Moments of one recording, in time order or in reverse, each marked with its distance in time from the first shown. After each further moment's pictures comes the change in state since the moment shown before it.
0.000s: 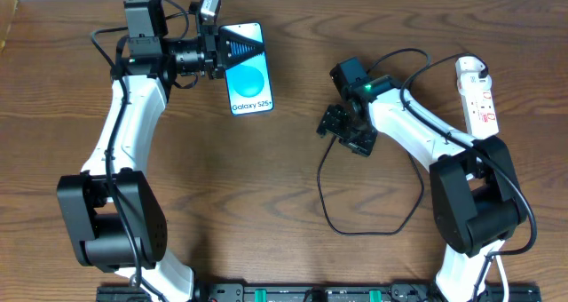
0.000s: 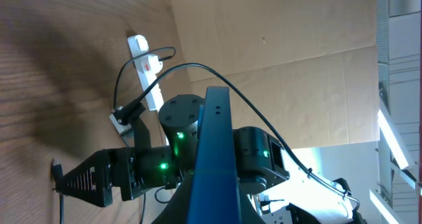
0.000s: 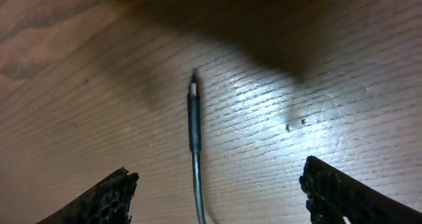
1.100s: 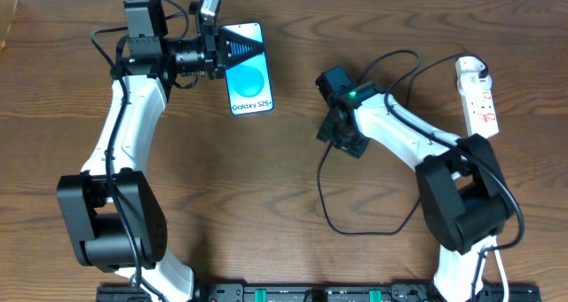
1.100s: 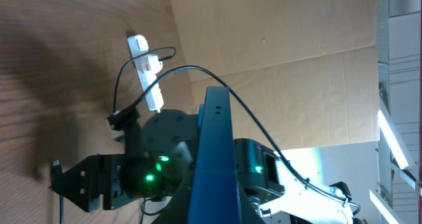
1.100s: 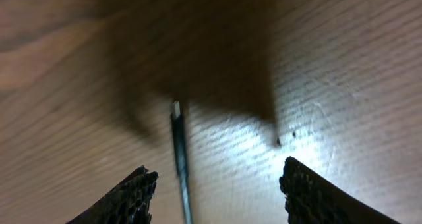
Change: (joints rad) left arm 0.000 0.000 0.000 0.000 0.000 0.000; right arm 0.064 0.045 0.002 0.011 0.152 0.091
